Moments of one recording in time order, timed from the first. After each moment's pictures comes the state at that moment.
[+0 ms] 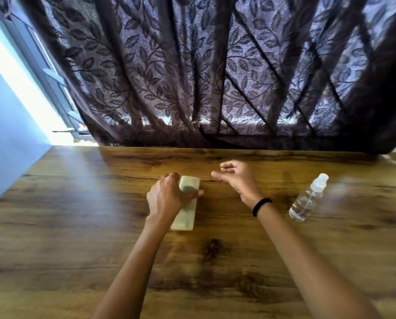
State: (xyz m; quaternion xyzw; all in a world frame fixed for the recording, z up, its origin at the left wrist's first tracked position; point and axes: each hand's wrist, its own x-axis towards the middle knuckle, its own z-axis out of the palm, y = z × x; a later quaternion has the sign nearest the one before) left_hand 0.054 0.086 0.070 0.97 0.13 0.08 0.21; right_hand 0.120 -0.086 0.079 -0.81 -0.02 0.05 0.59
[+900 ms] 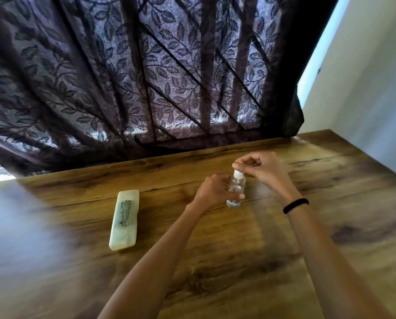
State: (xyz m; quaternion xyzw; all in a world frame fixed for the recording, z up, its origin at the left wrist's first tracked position) left_hand 0.113 -0.122 0.065 0.88 -0.18 -0.10 0.42; right_hand 0.080 -0.262 0.133 -0.84 -0.01 -0.08 0.54
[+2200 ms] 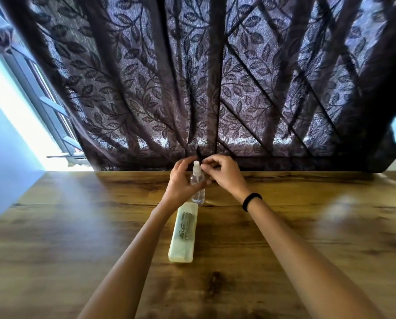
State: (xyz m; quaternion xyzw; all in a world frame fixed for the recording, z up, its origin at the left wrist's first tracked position) left_hand 0.140 0.084 0.083 0.87 -0.04 0.16 0.47; right_hand 0.169 -0.057 0.120 -0.84 -0.18 -0.05 0.50
